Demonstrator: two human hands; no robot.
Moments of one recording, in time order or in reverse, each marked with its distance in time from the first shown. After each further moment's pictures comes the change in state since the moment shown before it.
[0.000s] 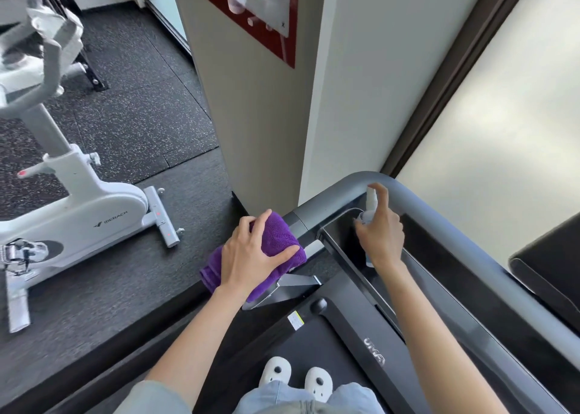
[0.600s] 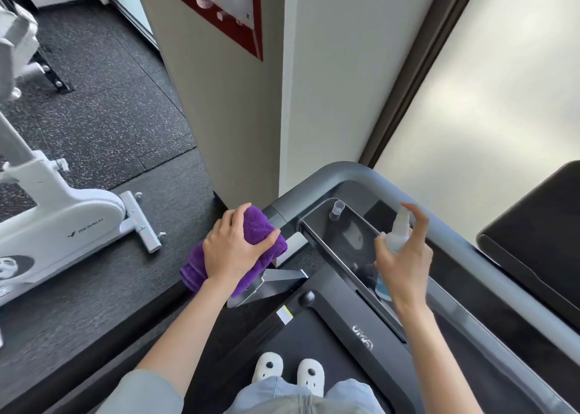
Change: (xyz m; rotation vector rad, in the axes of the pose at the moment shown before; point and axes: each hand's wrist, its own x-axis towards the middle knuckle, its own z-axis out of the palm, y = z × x) left_hand 0.007 0.008 0.006 0.044 0.101 0.012; right_hand -0.071 0.035 -0.058 0.370 0.219 0.066
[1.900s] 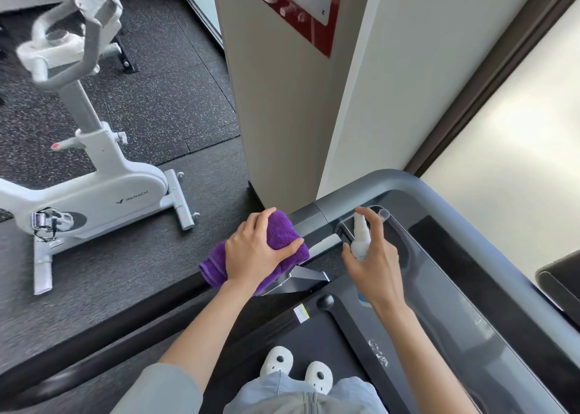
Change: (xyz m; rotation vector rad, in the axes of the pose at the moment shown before) left_hand -0.025 -0.019 -0.016 0.049 0.105 -0.068; right_hand -0.026 -0.034 0.065 -0.119 -0.428 -0.238
